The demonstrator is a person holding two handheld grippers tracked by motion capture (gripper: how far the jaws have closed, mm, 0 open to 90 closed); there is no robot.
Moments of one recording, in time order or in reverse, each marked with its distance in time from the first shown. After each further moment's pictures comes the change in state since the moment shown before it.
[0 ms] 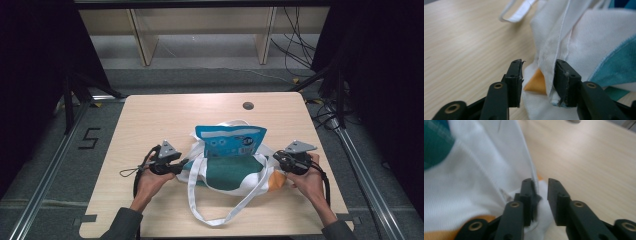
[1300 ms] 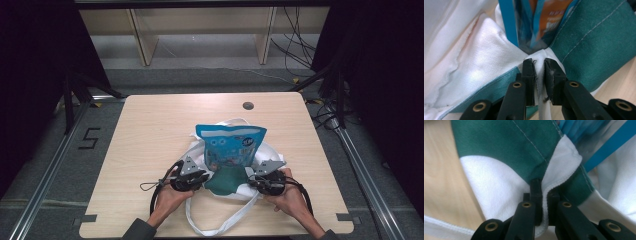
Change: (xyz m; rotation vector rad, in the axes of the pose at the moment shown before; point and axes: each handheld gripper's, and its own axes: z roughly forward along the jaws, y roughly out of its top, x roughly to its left) left arm -0.075 -0.010 0.027 0.040 -0.139 0.088; right arm 0.090 0.007 0.002 0.141 0.300 -0.142
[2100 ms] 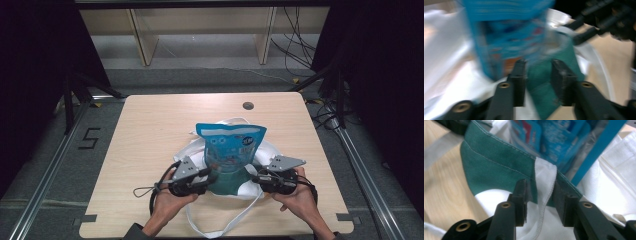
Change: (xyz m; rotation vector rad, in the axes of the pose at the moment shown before) left arm -0.042 0.033 -0.040 -0.160 -0.104 0.023; right arm 0.004 0.011 -0.044 -0.207 -0.038 0.029
